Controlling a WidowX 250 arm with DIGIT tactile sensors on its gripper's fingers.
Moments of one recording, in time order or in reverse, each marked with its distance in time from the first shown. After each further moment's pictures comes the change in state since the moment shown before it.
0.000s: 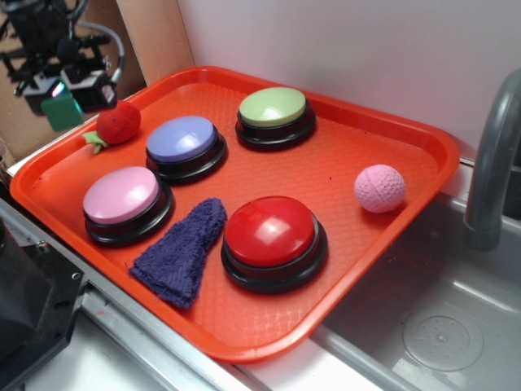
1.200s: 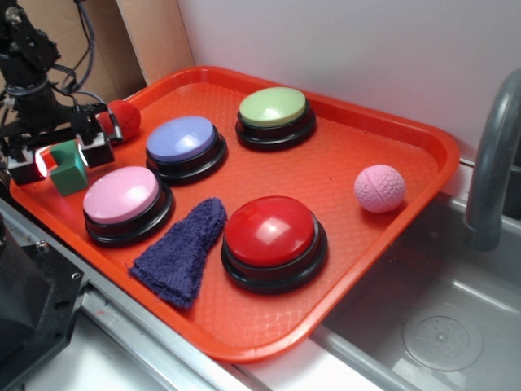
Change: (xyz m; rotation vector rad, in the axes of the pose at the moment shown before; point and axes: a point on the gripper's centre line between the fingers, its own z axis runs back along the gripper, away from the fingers) arm 0.004 0.068 -0.085 0.163 -0.094 0.491
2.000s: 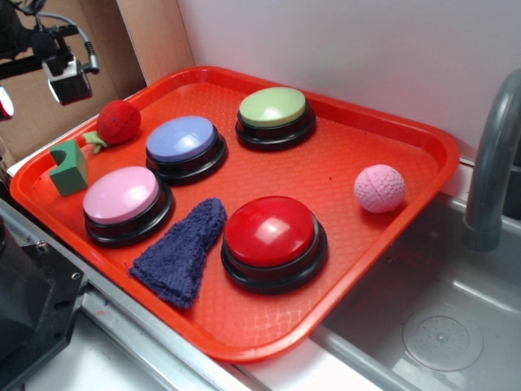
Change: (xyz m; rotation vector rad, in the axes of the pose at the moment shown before) arm -0.007 0.004 0.082 -0.029 -0.020 0.025
